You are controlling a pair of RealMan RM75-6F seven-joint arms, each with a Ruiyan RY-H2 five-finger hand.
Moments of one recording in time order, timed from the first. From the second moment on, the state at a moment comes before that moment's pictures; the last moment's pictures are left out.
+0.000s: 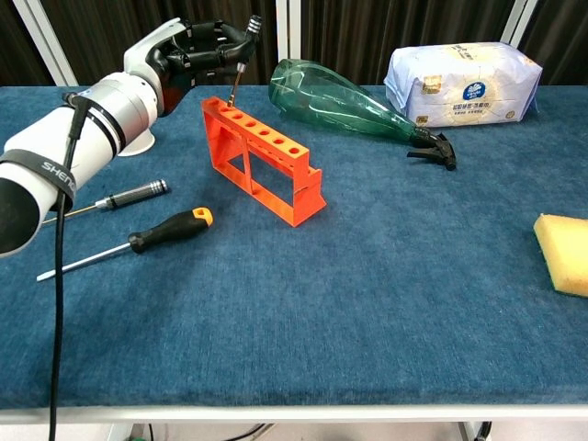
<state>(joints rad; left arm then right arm) -0.85 -1.92 -0.45 -0.96 1.24 0.95 -0.99 0.09 -1.27 0.18 -1.28 -1.61 1.84 0.31</state>
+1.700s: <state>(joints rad) -0.81 -1.88 -0.39 -1.00 1.28 0.95 -1.07 0.10 -1.28 0.18 -1.31 -1.63 1.83 0.24</state>
